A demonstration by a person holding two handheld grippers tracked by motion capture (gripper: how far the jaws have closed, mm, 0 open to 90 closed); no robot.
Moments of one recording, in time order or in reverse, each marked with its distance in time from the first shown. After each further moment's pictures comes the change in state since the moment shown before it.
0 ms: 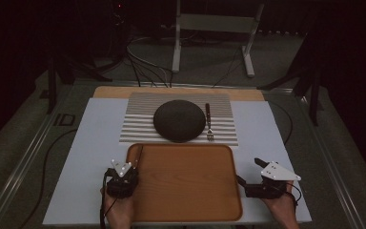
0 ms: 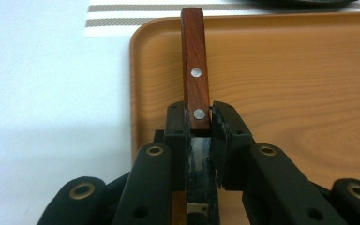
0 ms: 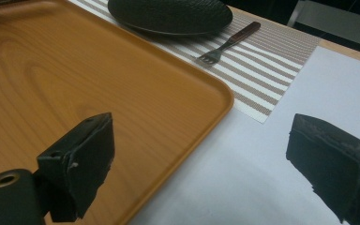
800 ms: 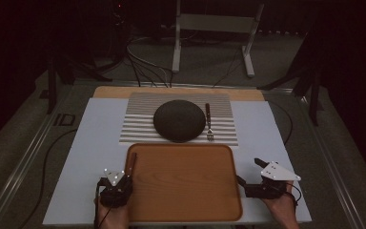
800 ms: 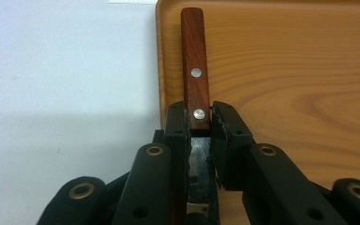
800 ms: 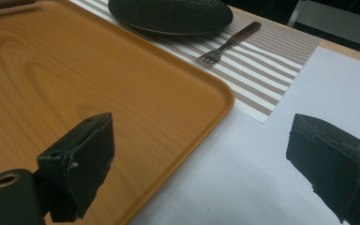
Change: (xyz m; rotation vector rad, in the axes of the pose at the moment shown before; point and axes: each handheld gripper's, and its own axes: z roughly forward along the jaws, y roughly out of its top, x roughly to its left) left arm 0.008 -0.019 -0.011 0.024 0.022 -0.038; right arm 0.001 0.000 0.000 0.001 0.000 0.000
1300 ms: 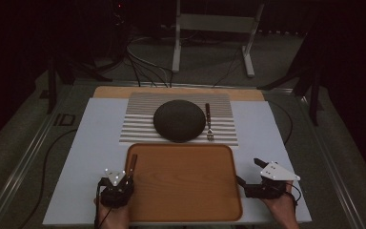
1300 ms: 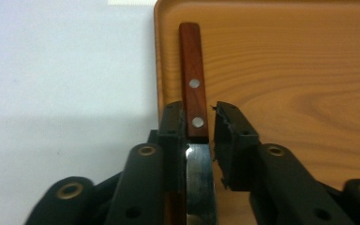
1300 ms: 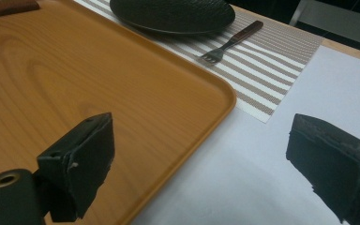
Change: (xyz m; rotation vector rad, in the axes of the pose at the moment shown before) left arm -0.002 0.001 -0.001 -0.005 0.006 0.018; right arm 0.000 0.000 0.001 0.004 0.006 -0.004
